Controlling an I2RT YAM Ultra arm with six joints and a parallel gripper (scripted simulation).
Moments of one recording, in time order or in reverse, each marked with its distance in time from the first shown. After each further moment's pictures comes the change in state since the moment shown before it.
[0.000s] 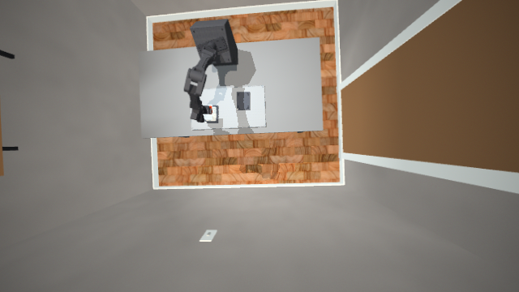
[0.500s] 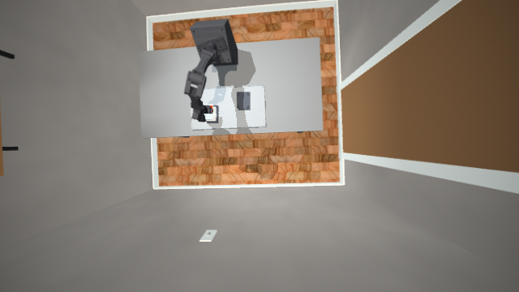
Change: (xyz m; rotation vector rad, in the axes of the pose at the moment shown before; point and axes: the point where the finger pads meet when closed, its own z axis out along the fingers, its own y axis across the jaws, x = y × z) arm 0.008 0.000 0.019 -0.006 0.021 0.004
